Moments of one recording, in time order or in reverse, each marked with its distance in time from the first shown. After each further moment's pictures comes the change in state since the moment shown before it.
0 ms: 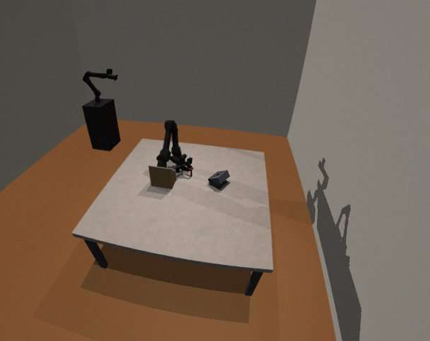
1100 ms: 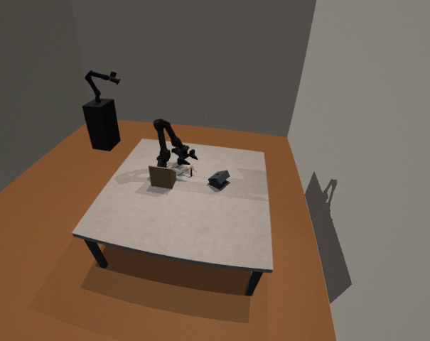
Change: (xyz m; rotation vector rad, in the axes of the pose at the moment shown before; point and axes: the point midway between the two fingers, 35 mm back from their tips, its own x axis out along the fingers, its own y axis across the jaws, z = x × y) arm -0.001 0.019 0.073 0.015 0.019 -0.039
